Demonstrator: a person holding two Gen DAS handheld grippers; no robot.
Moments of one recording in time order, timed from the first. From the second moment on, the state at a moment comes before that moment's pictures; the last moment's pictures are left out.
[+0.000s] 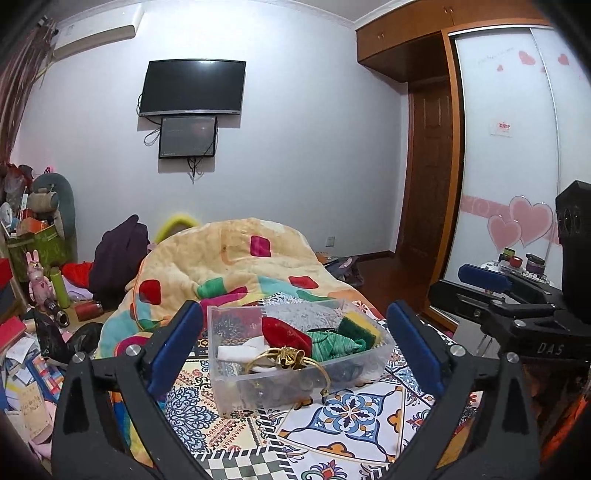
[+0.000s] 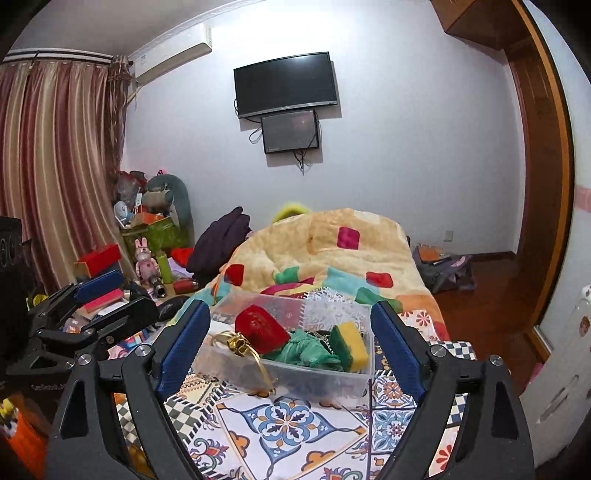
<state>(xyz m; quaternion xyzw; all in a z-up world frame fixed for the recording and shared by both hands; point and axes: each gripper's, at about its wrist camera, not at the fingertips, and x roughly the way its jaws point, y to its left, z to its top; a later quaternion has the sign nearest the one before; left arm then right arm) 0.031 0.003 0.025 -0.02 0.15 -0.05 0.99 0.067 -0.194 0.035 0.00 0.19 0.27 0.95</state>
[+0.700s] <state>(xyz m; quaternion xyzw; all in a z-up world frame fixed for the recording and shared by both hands) 0.035 0.006 0.019 -0.03 0.16 -0.04 0.99 0.062 -0.195 0.034 0.00 0.19 0.27 0.94</state>
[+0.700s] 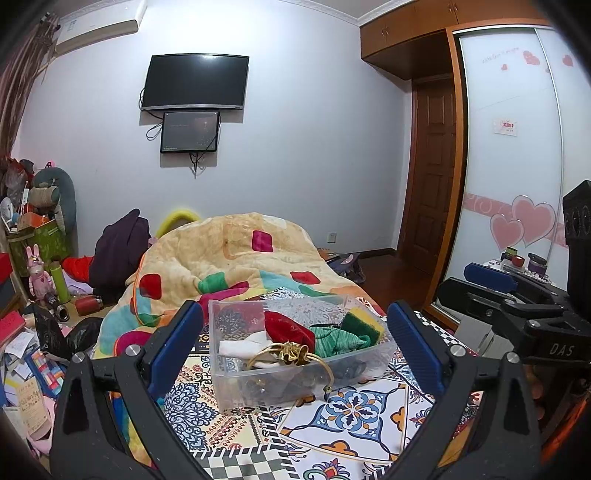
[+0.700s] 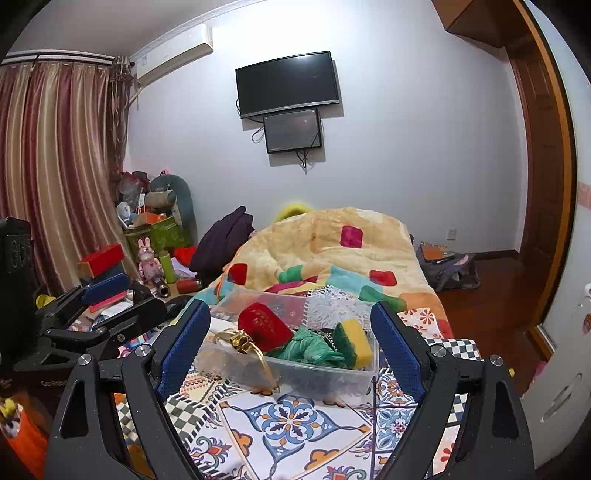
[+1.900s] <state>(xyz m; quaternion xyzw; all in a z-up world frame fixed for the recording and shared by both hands) 0.036 0.007 0.017 -0.04 0.16 -0.06 0.98 0.059 -0.195 0.037 0.00 0.18 0.28 0.94</state>
